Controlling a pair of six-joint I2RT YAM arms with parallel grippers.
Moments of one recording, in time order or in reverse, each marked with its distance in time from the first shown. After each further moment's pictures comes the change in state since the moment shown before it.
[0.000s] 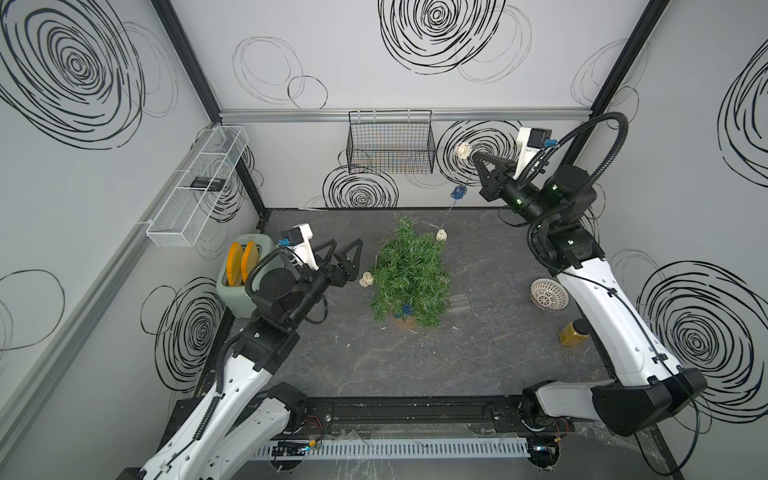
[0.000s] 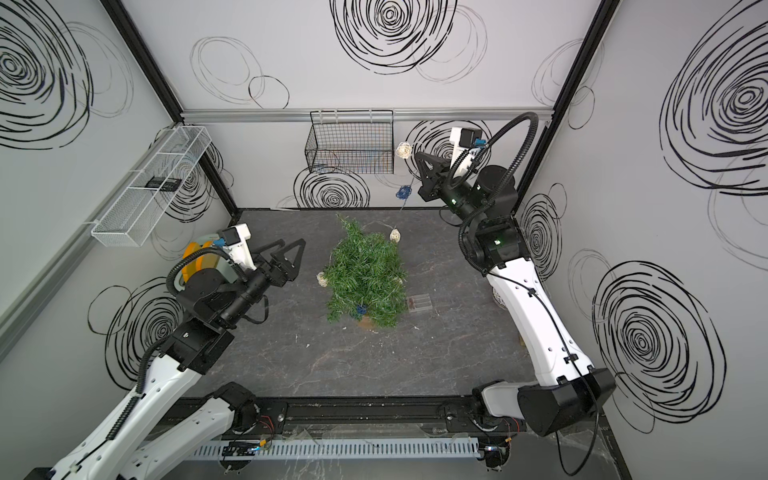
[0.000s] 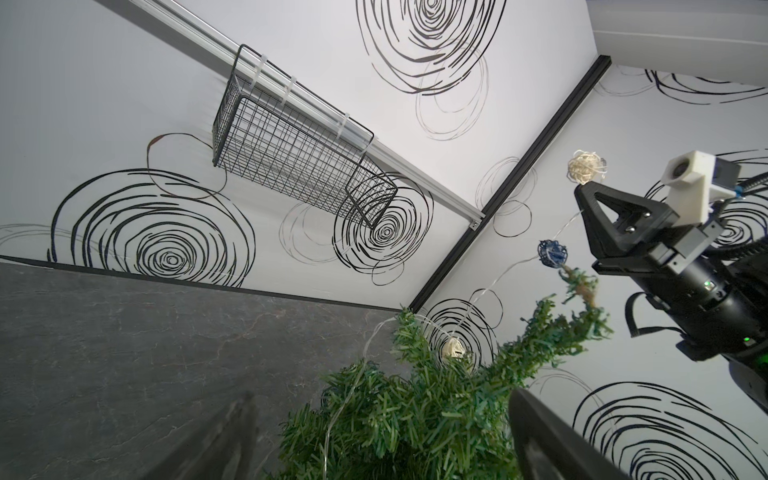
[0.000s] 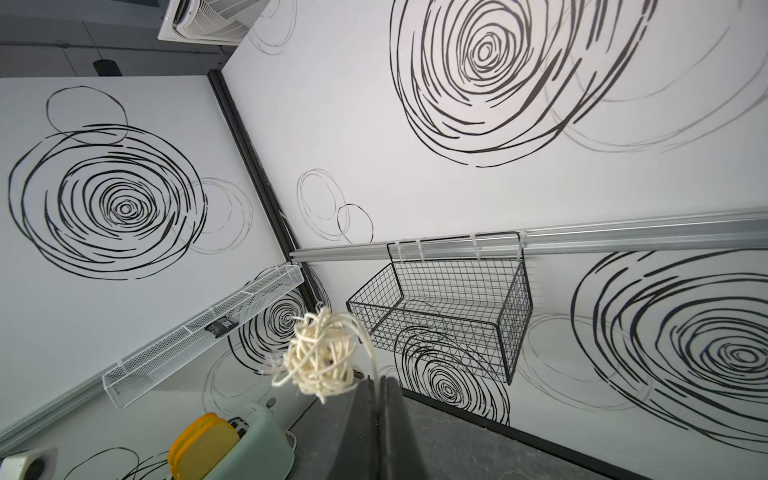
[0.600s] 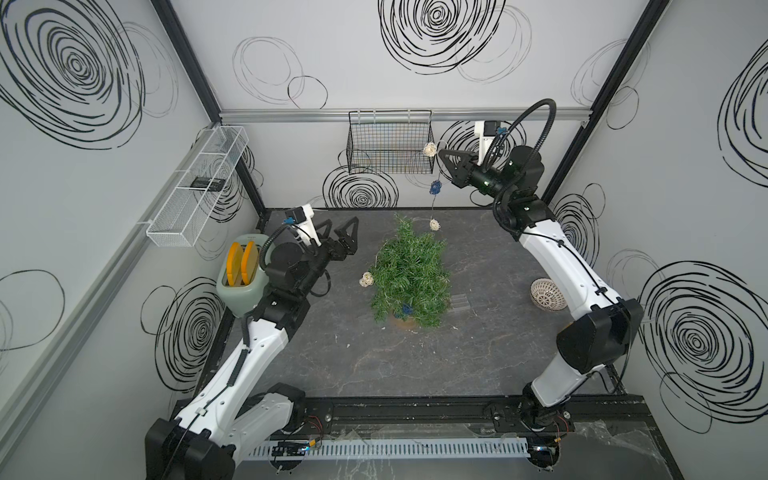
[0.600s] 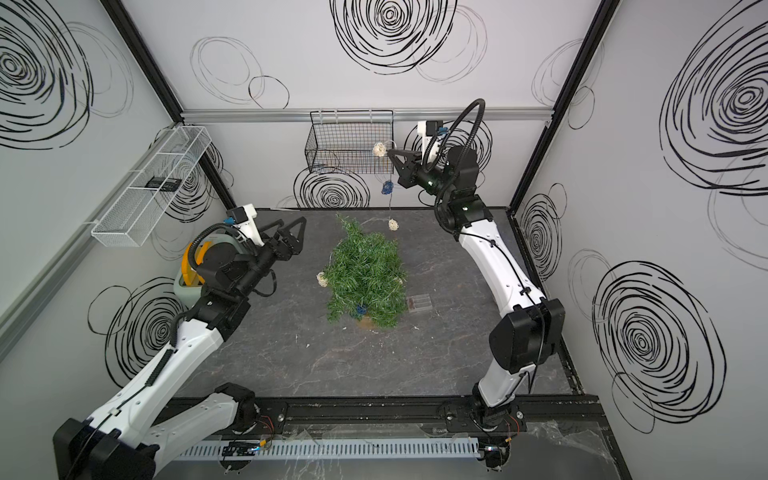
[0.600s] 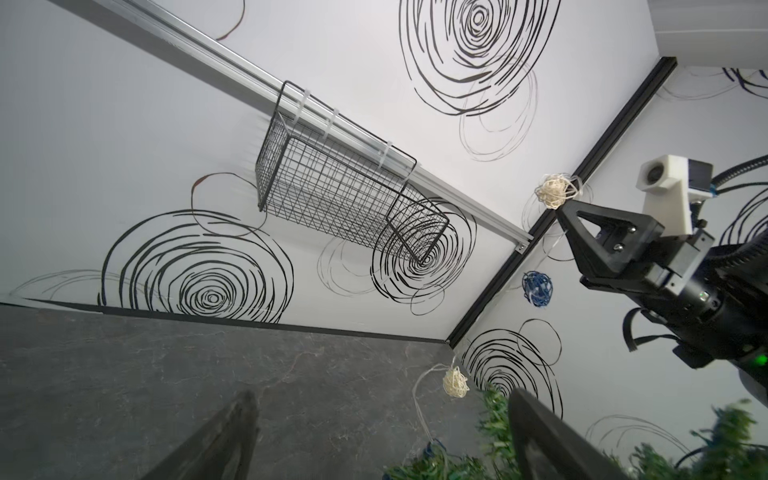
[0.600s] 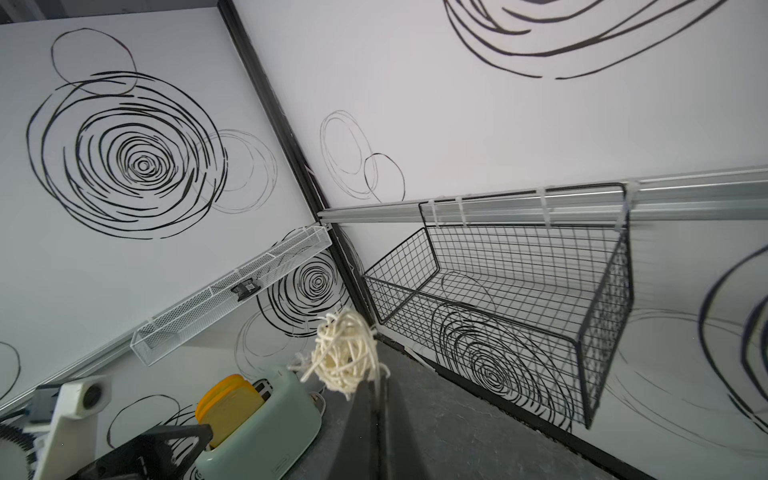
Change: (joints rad) left arm 0.171 0.277 0.032 0.282 0.094 0.045; right arm 0.026 0.364 0.236 0.086 -0.247 0.039
